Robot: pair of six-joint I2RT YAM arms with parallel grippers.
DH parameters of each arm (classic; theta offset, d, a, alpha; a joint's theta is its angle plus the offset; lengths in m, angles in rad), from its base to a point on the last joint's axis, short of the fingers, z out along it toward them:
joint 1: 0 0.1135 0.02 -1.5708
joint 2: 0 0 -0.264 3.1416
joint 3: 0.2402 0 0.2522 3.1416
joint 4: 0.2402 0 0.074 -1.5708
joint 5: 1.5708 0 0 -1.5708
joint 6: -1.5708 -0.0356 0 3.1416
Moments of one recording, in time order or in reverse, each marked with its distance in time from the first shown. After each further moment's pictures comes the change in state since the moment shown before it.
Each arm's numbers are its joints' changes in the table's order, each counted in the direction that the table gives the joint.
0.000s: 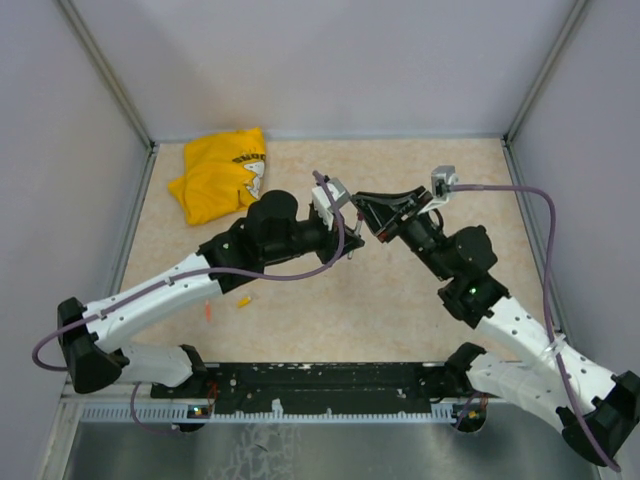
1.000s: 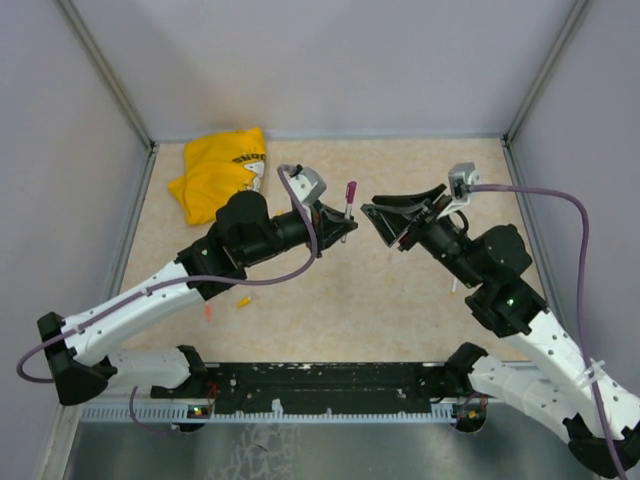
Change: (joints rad) left arm 0.006 -0.099 -0.016 -0.126 -0.024 -0.017; right arm 0.015 -0.102 0.220 0.387 -0.040 0.081
